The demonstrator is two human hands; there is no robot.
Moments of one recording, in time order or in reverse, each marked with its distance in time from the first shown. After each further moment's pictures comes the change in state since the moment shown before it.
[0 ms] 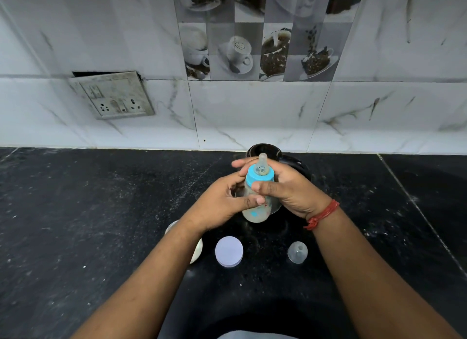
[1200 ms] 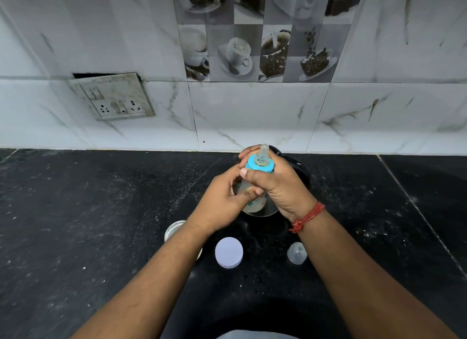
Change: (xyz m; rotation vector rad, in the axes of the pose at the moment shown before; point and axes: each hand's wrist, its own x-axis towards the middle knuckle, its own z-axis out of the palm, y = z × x) left_hand 0.001 0.008 0.010 0.090 0.178 0.105; right_hand 0.014 -0.005 0.025 0.118 0.321 -0.025
